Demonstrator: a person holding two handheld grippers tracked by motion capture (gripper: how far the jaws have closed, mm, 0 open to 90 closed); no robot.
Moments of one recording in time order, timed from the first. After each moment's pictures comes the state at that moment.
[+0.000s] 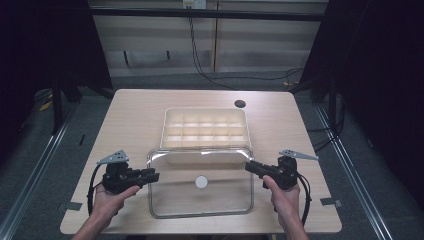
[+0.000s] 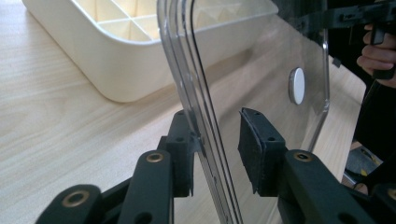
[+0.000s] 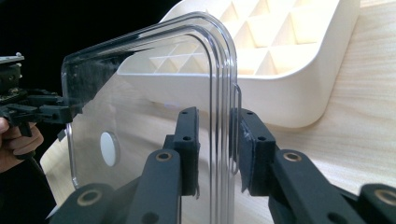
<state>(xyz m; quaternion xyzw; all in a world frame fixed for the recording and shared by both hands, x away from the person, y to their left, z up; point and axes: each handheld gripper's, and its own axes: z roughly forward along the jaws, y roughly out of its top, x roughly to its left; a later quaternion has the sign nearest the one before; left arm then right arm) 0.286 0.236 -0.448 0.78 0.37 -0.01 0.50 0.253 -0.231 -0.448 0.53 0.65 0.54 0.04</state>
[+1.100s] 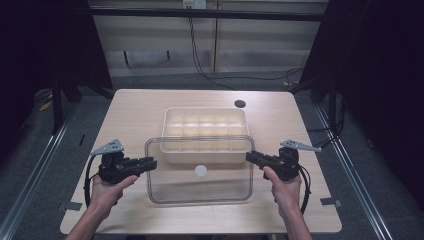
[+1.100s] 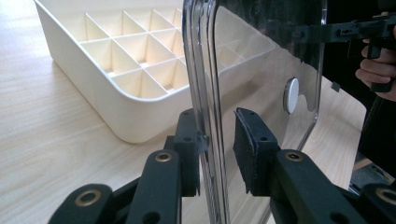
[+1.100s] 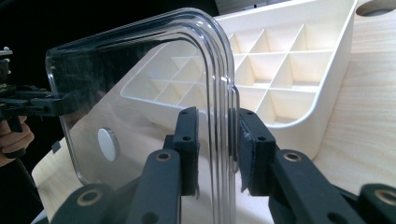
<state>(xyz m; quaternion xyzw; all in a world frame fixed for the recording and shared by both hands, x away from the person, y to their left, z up) 0.298 0.236 -0.419 0.77 0.36 0.02 0.52 0.265 -0.229 -0.423 0.51 0.66 0.55 0.08</state>
